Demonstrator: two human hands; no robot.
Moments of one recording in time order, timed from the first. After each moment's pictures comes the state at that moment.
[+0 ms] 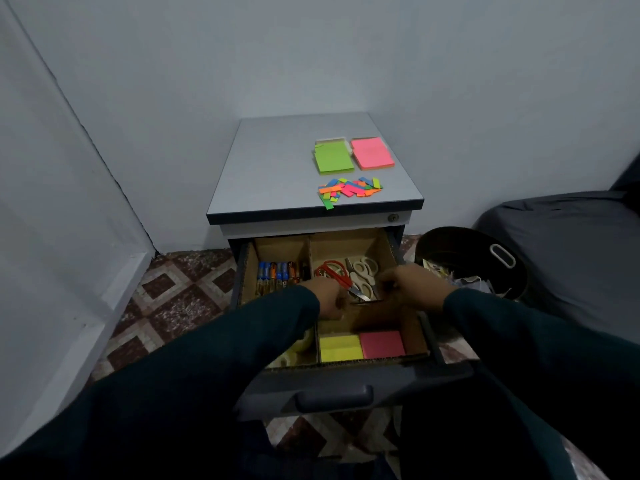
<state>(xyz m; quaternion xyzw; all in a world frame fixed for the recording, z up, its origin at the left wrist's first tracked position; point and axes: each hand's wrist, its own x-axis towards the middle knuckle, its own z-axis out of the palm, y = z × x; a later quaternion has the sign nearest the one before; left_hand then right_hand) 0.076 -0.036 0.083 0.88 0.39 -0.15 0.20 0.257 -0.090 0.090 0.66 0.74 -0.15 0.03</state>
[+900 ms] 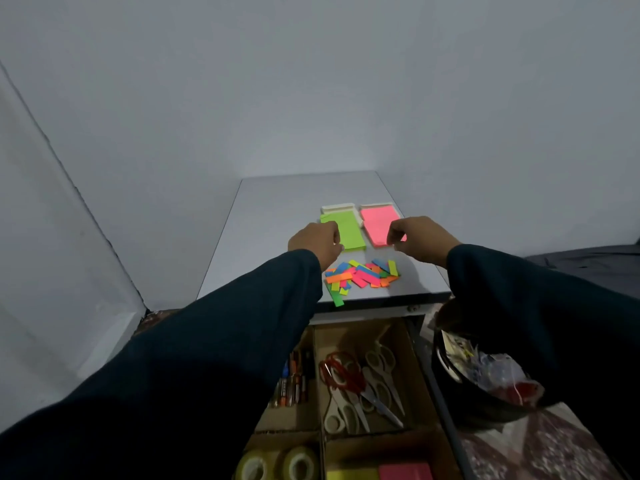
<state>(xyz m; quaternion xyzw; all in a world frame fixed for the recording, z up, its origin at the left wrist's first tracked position) 0.125 0.150 0.187 0.84 0.52 0.13 0.09 0.318 0.105 0.191 0.73 0.68 -0.06 -0.11</state>
